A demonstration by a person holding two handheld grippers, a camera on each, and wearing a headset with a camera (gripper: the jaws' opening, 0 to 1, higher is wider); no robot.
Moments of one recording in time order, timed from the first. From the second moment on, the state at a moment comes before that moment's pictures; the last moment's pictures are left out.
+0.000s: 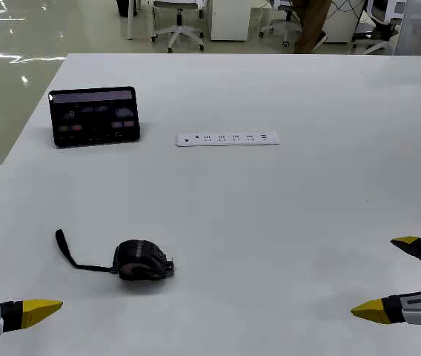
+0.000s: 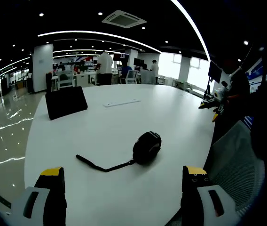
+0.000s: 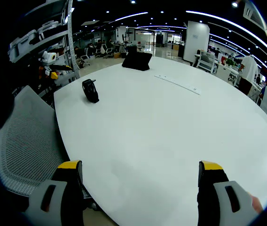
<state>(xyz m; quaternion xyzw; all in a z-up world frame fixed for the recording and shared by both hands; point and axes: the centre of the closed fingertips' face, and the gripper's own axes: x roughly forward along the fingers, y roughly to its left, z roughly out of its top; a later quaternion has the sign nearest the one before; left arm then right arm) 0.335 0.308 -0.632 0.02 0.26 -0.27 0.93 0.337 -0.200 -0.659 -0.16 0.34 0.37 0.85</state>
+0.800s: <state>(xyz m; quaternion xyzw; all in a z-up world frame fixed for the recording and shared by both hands) 0.335 0.304 -0.635 0.03 0.27 -0.28 0.92 0.342 -0.200 -0.661 -0.16 0.33 0.37 0.85</state>
